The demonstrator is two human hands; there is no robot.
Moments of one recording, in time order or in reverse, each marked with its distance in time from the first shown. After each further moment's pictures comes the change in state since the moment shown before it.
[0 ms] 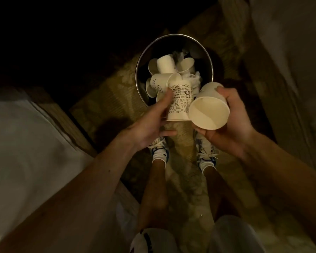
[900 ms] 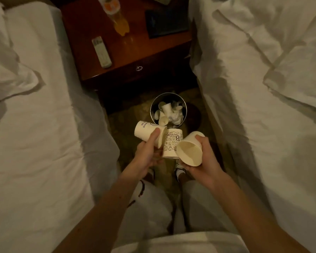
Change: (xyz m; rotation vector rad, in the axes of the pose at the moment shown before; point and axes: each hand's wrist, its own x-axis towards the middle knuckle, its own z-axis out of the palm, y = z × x) left_hand -0.282 -0.023 0.190 -0.383 0.517 0.163; right_hand -0.321 -0.027 0.006 -0.027 -0.042 0.143
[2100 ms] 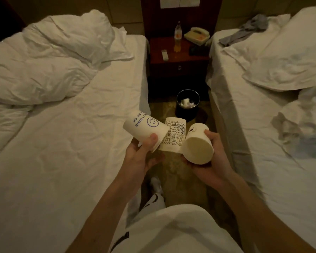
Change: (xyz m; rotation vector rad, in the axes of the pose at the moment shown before) left_hand -0.535 -0.496 -0.145 -0.376 -0.139 0.780; right_hand -0.426 0.405 -0.291 -0.257 -0.399 -0.205
